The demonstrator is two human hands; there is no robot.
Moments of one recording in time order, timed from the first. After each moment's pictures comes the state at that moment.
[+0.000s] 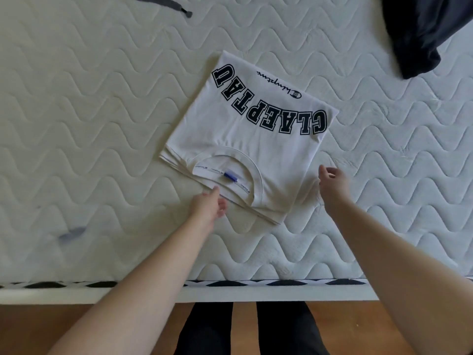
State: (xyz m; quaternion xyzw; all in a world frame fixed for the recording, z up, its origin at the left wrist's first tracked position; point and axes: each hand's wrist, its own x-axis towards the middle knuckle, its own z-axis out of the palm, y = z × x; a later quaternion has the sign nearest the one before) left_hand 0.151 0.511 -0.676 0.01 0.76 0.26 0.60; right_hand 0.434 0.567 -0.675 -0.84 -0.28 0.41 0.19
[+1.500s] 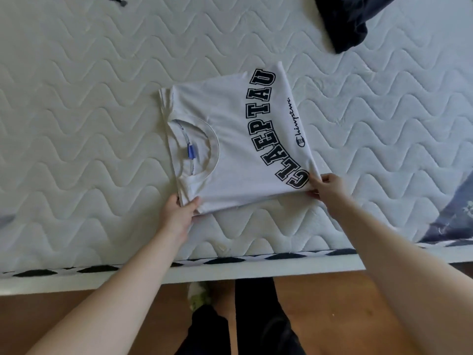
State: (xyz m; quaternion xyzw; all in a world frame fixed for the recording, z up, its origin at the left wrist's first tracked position) left_hand 0.267 0.434 -0.690 0.11 0.74 0.36 0.56; right_hand 0.617 0.499 -0.708 -0.79 -0.25 0.51 0.24
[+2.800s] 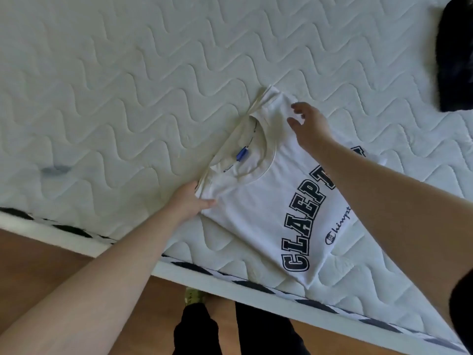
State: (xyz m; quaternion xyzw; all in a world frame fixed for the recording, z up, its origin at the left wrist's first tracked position) left_hand 0.144 0.457 -0.688 0.33 0.78 0.13 0.51; right_hand 0.375 0.691 -0.661 -0.61 -0.70 0.35 0.10
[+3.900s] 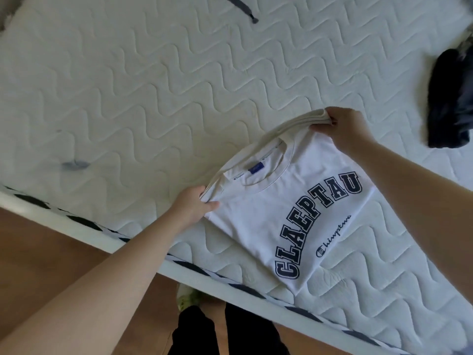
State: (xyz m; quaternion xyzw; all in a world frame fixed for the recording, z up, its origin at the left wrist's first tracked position) left_hand 0.149 0.453 -0.635 0.31 0.78 0.18 0.51; right_hand 0.405 0.732 -0.581 -0.51 -0.81 0.29 0.07
